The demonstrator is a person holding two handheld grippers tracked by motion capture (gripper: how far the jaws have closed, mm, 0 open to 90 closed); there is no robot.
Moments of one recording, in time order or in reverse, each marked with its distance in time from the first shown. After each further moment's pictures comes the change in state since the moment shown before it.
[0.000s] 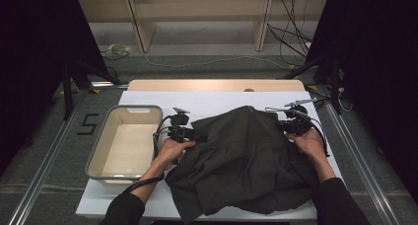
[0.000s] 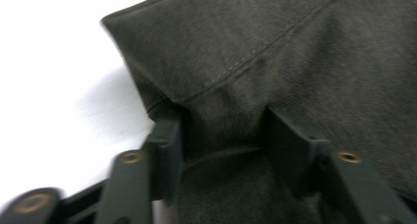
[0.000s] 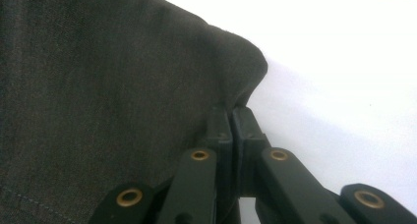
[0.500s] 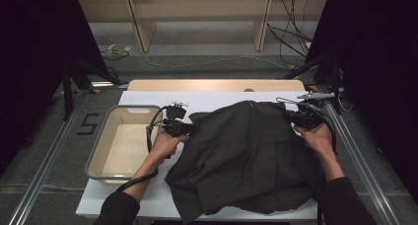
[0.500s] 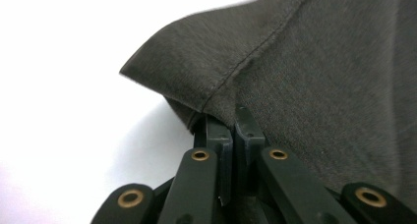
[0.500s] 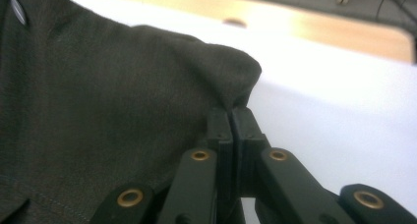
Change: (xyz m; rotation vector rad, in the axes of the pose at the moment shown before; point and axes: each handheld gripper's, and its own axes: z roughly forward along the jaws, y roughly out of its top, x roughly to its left) left arm -0.020 0.015 -0.051 -0.131 0.089 0.212; right arm -0.011 0.011 -0.040 -0.165 -0.023 0.029
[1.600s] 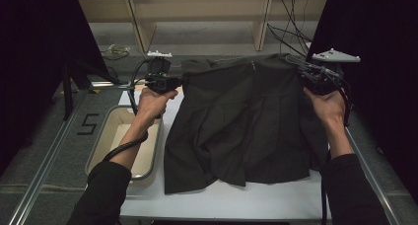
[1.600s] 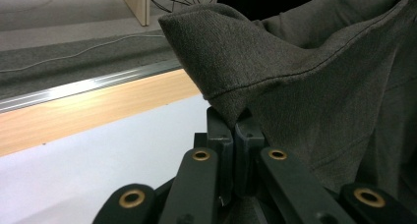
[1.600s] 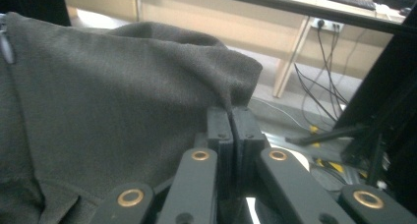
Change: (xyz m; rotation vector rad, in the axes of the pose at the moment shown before) left arm -0.013 0.098 -0.077 -0.240 0.068 0.059; right arm 0.018 0.095 -0.070 -0.285 -0.182 -0.094
